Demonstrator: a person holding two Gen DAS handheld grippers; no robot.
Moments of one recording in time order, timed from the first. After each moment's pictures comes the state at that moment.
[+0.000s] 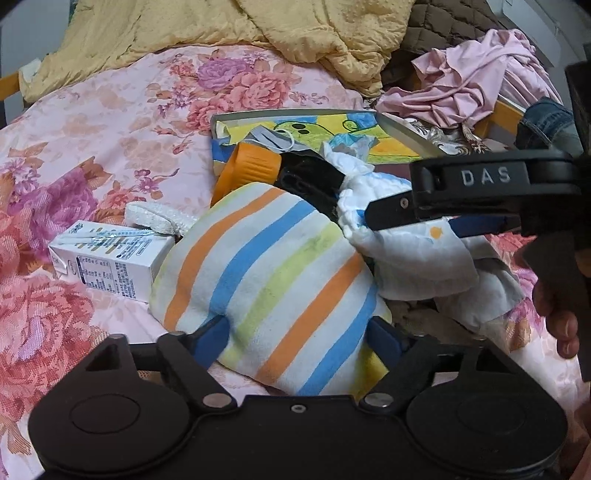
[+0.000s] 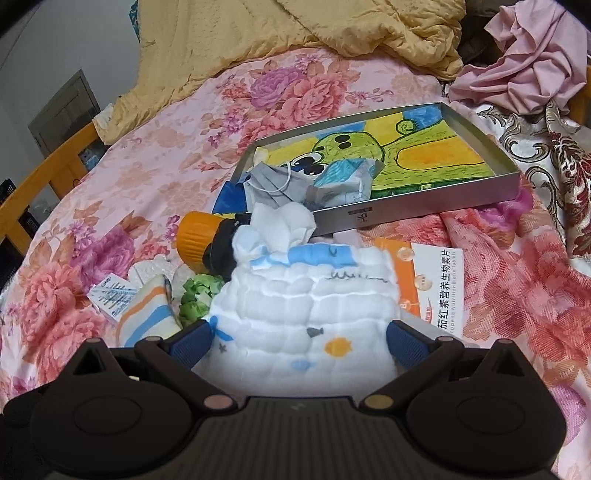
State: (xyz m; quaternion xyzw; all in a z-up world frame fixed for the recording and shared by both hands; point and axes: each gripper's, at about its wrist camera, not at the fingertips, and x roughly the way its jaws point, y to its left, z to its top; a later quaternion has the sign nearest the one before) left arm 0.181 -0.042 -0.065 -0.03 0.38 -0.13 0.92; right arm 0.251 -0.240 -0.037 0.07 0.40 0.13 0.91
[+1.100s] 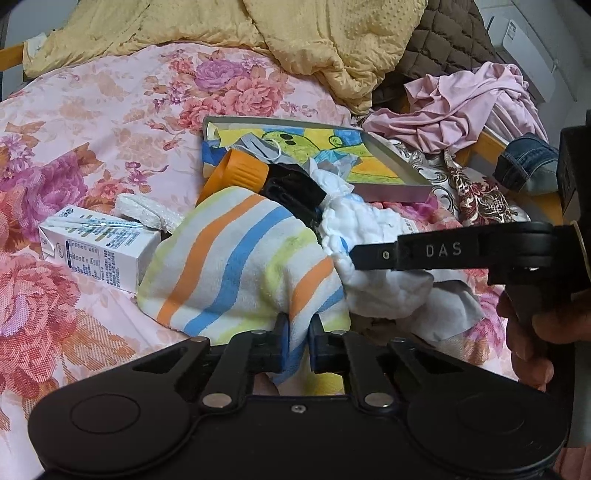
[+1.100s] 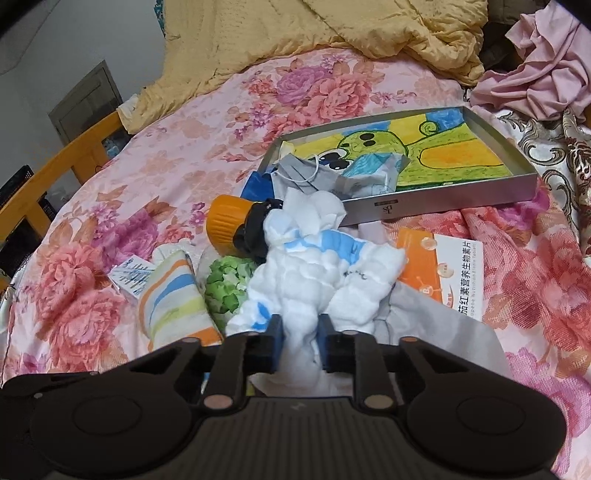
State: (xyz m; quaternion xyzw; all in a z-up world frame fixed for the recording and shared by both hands) left arm 0.170 -0.033 -0.055 -0.09 0.37 -0.16 0.91; right arm 0.233 -0.231 -0.037 0.05 0.39 0.16 0.90
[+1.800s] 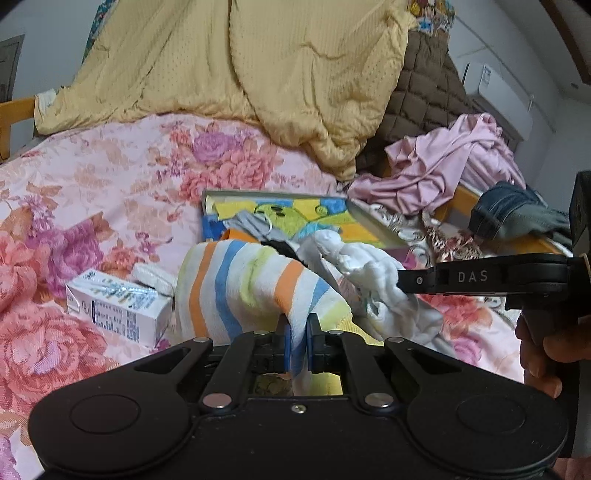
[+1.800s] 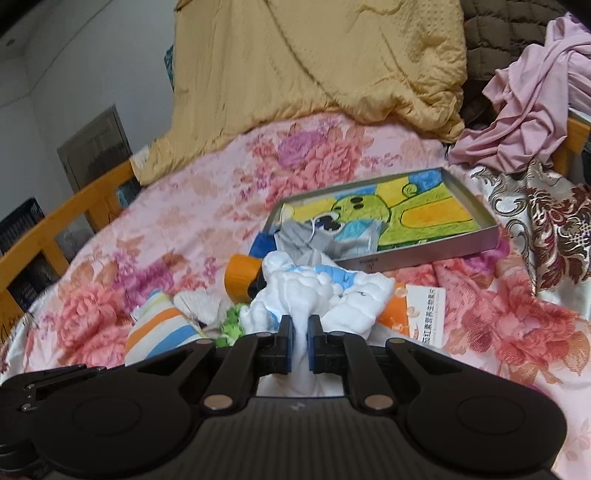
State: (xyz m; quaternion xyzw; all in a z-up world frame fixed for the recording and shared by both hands) left arm 0.131 -0.021 -0.018 -0.10 0.26 -0.16 0.95; right arm 0.185 -0.252 0.007 0.07 0.30 0.15 0.94
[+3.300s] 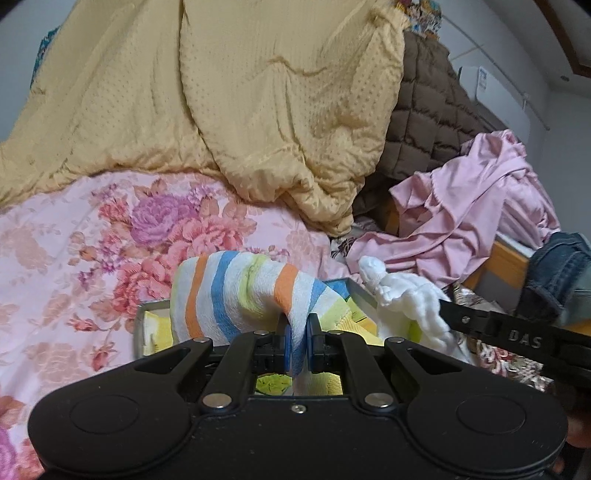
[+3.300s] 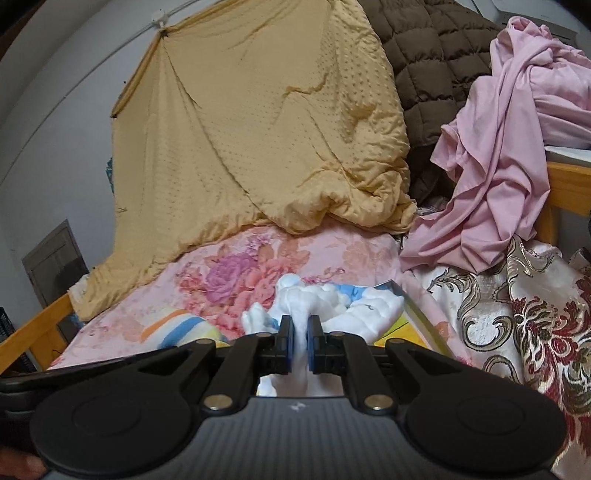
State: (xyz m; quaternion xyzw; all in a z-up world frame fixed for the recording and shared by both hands) left arm 0.374 -0.103 0.029 -0.06 0.22 -0.18 0.96; right arm 0.345 -0.336 0.016 0.15 0.16 0.08 0.97
